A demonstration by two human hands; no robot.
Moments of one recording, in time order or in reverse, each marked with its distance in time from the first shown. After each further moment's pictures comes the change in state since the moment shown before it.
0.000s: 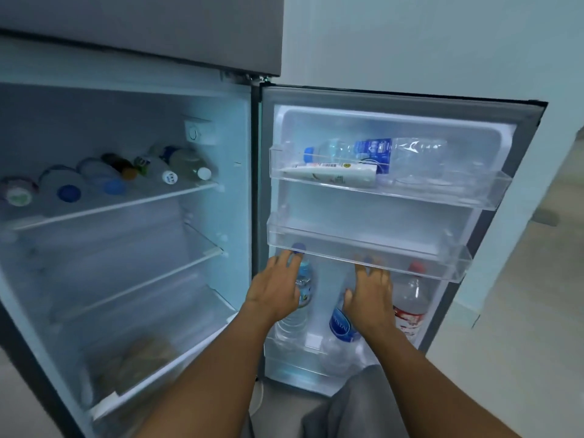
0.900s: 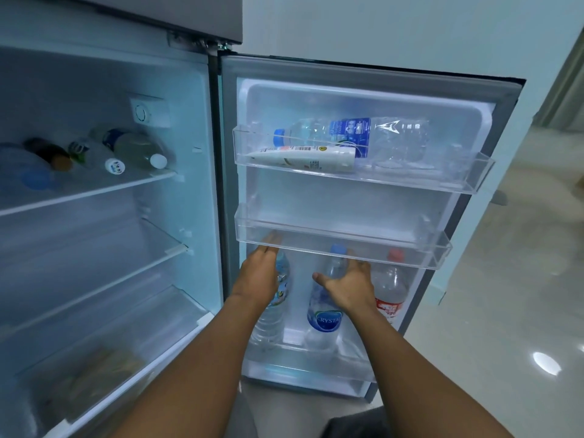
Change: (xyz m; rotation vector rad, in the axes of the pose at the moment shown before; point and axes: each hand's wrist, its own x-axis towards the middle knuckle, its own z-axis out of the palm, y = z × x) left_hand 0.038 0.003 0.029 -0.324 0.111 -0.095; right_hand 0.022 0.014 0.007 0.437 -0.136 0.328
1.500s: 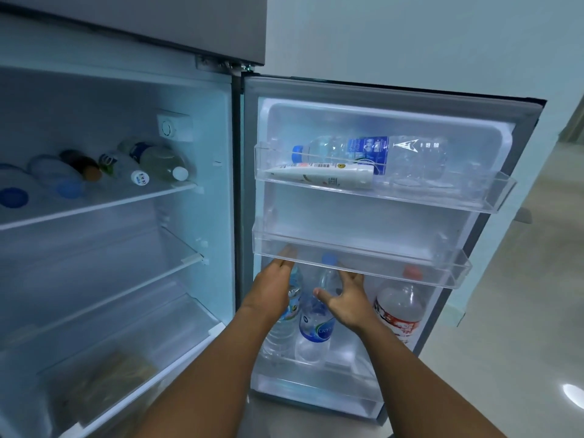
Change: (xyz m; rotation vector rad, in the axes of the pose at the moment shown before) left_hand -0.001 0.000 -0.008 0.028 -0.101 -0.003; right_hand 0.007 -0.010 0.014 0.102 -0.233 -0.124
